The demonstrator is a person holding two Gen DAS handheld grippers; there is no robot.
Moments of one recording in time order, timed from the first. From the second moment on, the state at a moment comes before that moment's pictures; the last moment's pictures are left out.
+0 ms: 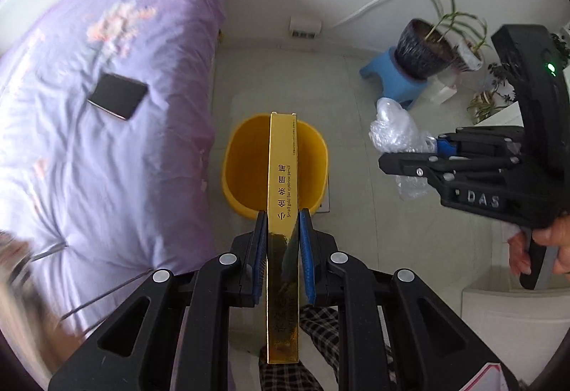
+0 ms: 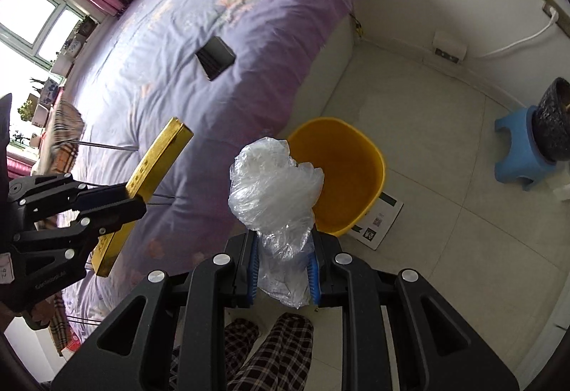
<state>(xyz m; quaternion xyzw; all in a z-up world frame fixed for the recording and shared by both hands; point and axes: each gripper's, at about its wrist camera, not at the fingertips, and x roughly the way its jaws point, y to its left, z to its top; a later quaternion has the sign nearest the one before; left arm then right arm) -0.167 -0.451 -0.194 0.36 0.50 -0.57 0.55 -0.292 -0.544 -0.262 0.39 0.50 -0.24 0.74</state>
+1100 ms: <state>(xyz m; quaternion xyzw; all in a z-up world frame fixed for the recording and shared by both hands) -0.160 -0.526 -0.341 0.43 0.58 -0.49 0.50 -0.289 -0.612 -0.412 0.45 0.53 -0.25 0.67</state>
